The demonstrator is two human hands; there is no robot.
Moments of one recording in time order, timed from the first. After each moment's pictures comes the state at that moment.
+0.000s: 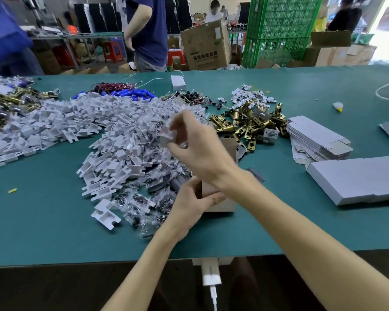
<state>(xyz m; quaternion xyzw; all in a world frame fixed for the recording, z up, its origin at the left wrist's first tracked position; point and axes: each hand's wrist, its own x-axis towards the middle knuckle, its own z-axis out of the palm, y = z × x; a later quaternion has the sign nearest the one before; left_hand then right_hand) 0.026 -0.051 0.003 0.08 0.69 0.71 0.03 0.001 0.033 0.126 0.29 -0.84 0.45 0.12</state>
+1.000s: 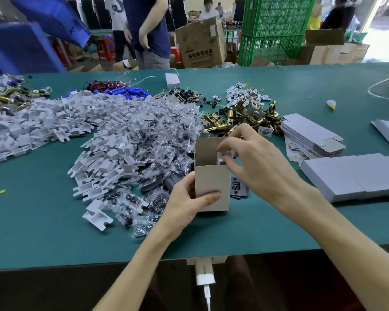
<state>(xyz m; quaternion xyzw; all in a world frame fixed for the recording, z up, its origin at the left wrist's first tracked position) 0.028 -0.050 0.004 0.12 0.65 0.75 0.03 0.024 0.129 0.116 0.22 -0.94 0.18 0.20</state>
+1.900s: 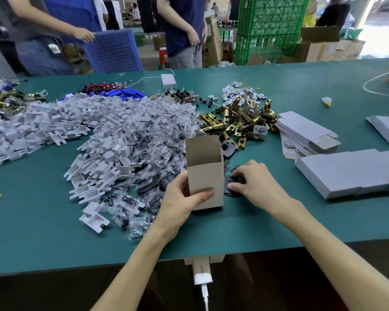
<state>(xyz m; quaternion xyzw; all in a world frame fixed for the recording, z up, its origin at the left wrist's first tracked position) 0.024 -0.050 -0.001 0.08 0.66 0.75 0.00 -0.010 0.161 0.033 0.05 -0.98 0.19 -0.01</state>
